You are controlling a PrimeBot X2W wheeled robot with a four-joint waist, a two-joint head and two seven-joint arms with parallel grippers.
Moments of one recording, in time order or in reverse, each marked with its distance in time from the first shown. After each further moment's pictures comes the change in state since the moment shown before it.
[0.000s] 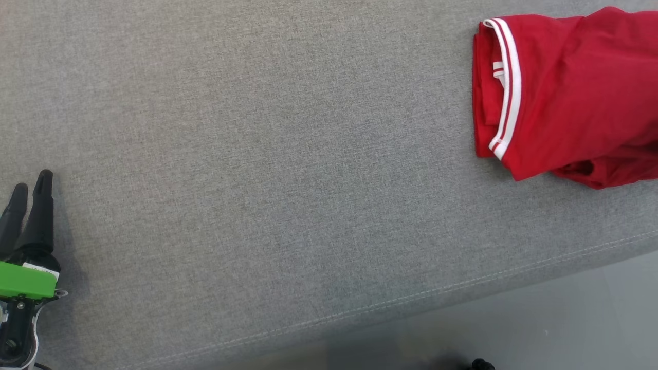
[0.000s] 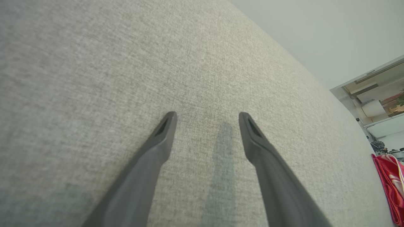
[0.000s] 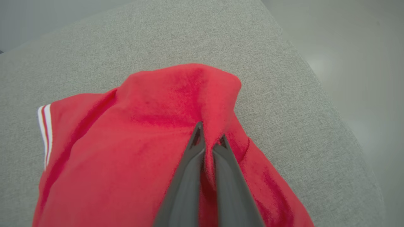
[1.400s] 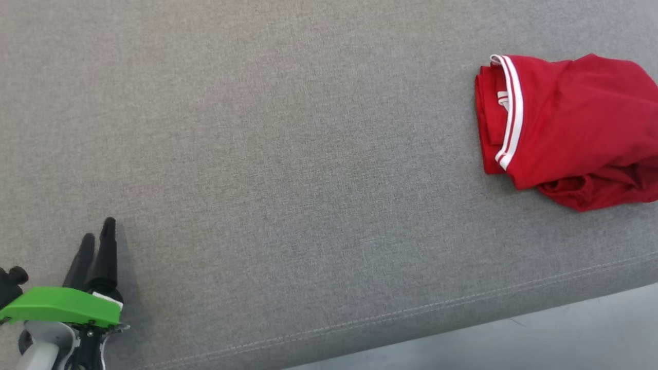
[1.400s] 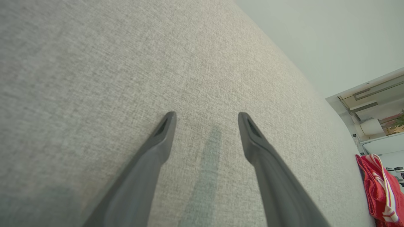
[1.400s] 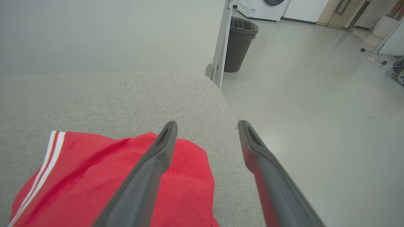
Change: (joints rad) left arm 0.025 -0.145 -0.062 0.111 0.012 -0.004 -0.012; right arm 0.015 0.029 0.006 0.179 -0.324 -0.001 -0.303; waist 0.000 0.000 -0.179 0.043
